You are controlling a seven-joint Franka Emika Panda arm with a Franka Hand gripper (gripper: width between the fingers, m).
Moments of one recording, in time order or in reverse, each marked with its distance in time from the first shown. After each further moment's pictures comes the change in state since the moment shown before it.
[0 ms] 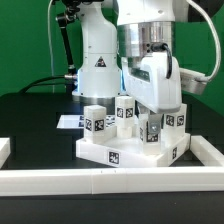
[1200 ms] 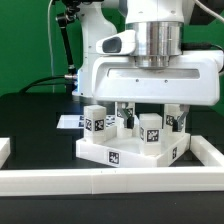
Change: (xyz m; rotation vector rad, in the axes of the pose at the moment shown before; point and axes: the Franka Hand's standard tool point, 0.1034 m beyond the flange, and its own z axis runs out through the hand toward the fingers) arm -0.005 -0.001 -0.001 -0.040 0.048 -1.142
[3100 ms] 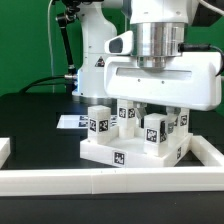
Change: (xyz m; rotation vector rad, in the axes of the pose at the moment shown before) arm 0.000 -0.004 0.001 -0.001 0.003 0.537
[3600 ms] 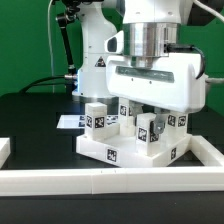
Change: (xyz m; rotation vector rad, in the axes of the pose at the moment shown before) arm 0.006 0.010 0.000 -0.020 -0.002 0.253
